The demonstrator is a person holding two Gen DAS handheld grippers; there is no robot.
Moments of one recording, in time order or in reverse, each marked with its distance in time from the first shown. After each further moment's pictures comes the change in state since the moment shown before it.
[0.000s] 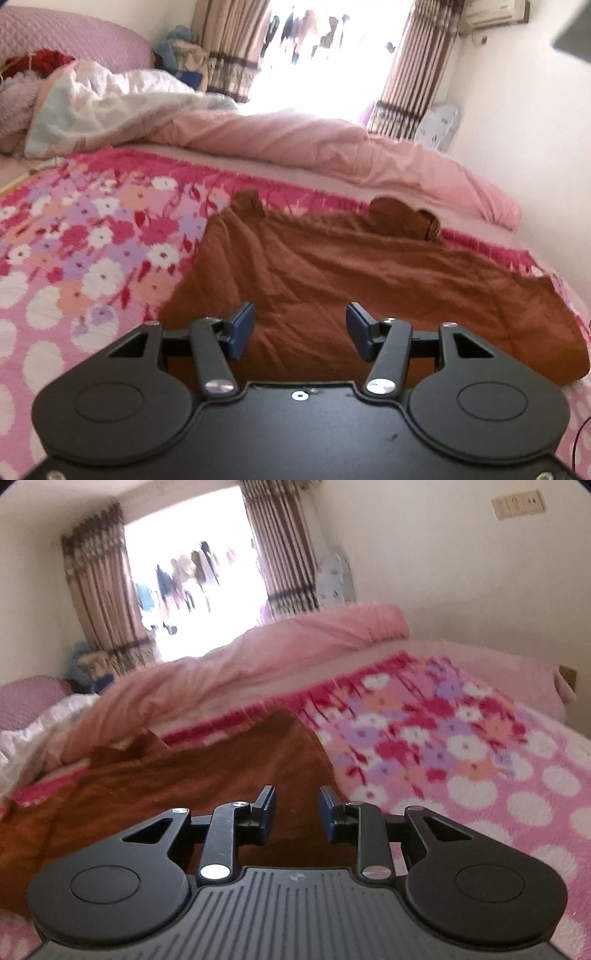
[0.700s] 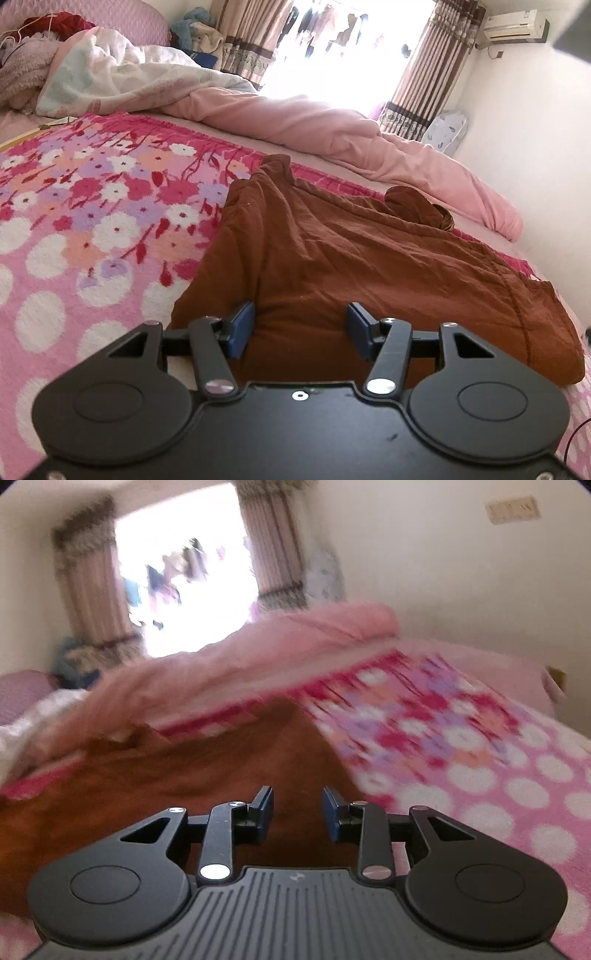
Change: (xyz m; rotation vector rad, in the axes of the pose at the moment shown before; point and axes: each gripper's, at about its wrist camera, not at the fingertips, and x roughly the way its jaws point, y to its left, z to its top) left arm 0.011 0.033 -0.026 -0.096 0.036 -0.034; right arm -0.005 0.033 -0.009 -0.012 -0.002 -0.036
